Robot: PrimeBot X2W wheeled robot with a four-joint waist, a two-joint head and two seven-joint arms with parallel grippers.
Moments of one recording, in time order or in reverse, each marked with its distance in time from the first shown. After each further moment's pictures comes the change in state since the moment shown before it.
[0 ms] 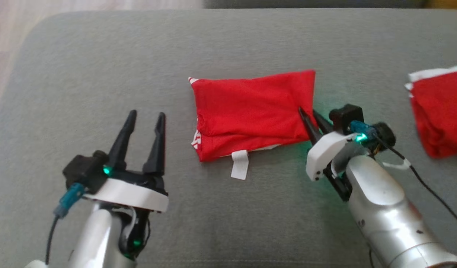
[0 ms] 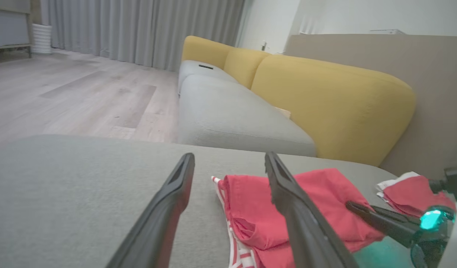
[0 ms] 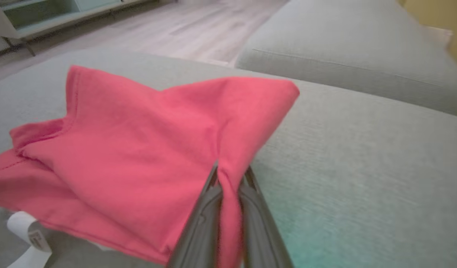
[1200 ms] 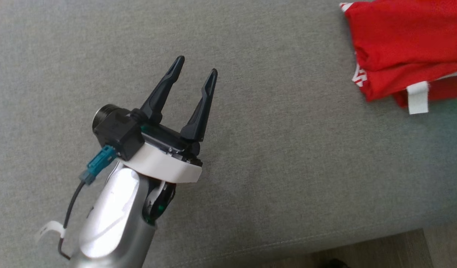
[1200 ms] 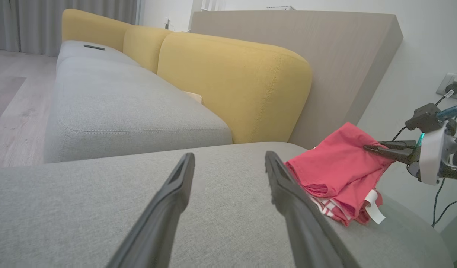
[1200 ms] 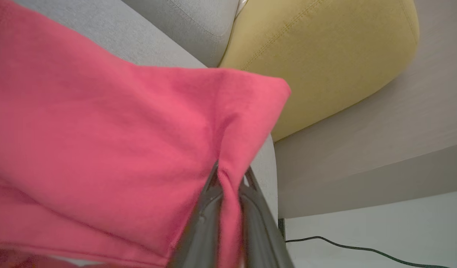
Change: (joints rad) left arm -0.208 0.020 -0.195 -0.072 0.024 0.000 0.000; right arm -0.089 -0.607 -0.090 -0.314 -0.160 0.000 0.191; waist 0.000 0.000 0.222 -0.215
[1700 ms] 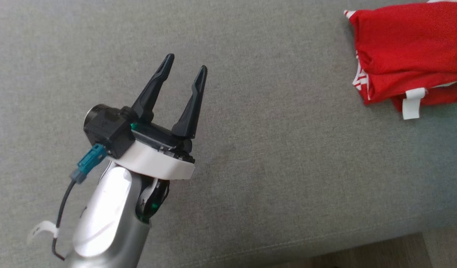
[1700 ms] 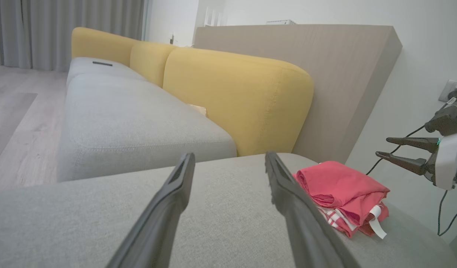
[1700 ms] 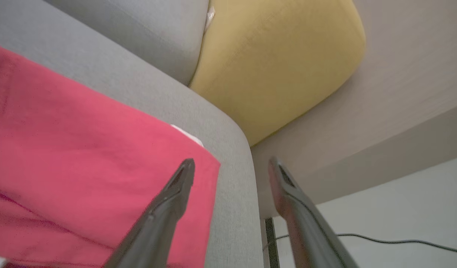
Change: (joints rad) left arm 0.001 0.007 0.027 0.003 -0.010 0.000 0.000; right arm 0.078 0.072 -0.193 -0.081 -0.105 0.000 0.040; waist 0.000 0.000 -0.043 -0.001
